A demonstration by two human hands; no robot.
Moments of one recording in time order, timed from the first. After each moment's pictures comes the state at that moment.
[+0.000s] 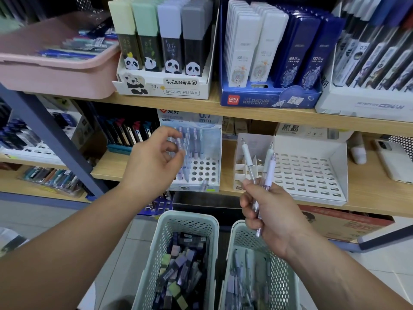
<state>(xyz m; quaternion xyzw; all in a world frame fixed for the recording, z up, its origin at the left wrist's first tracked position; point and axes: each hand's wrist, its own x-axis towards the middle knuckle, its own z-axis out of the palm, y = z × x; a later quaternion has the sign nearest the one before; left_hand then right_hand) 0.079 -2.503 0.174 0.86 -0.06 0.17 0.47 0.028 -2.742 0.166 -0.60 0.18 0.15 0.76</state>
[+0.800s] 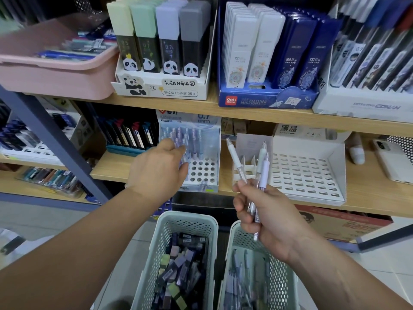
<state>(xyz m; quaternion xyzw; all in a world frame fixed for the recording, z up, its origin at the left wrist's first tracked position) 0.080 -2.511 0.163 0.96 -0.12 0.25 0.09 0.022 -2.743 0.173 -0.58 0.14 0.20 0.78</state>
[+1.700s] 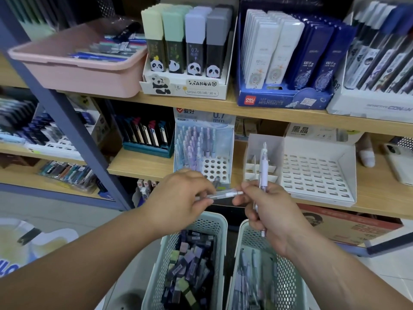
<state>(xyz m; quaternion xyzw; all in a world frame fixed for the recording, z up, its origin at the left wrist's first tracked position) 0.025 -2.508 0.167 0.92 -0.27 0.09 0.25 0.019 -2.720 0.168 -0.66 0.16 0.16 0.71</state>
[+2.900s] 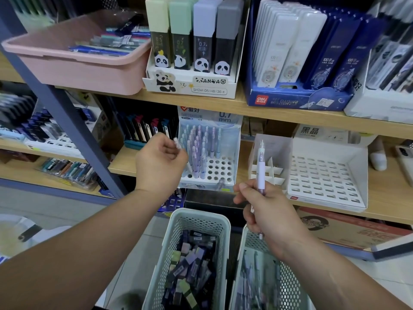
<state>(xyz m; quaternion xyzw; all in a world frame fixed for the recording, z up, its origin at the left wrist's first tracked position) 0.079 -2.490 0.153 0.82 0.09 0.24 0.52 0.029 -2.708 0.156 -0.70 0.13 0.13 0.69</state>
